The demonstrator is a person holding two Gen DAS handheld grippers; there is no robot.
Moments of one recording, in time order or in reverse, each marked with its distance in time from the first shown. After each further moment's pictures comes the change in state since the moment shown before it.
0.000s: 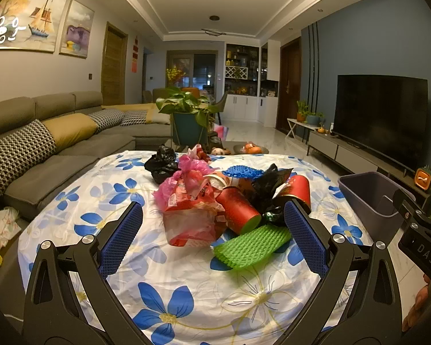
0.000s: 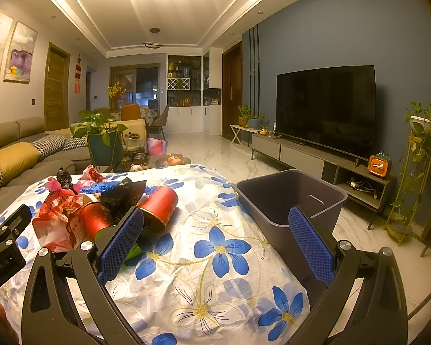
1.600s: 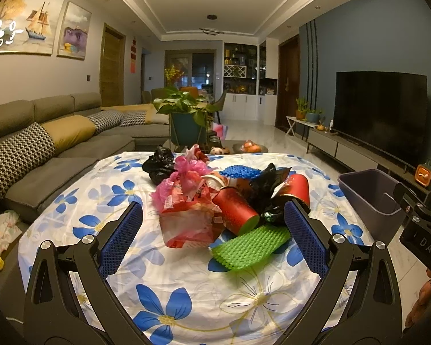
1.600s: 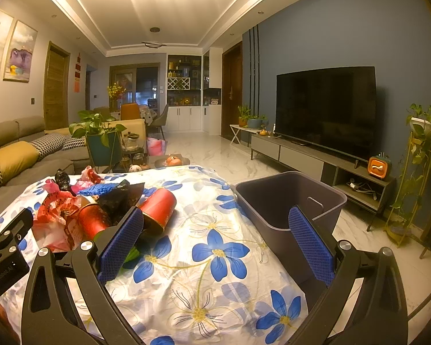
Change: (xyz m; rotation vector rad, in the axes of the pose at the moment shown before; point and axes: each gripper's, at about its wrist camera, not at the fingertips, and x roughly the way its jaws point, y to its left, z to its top) left arm 0.007 -0.003 0.002 0.018 0.007 0.002; right arm 0.002 -0.001 0.003 -0.004 -0.001 -0.002
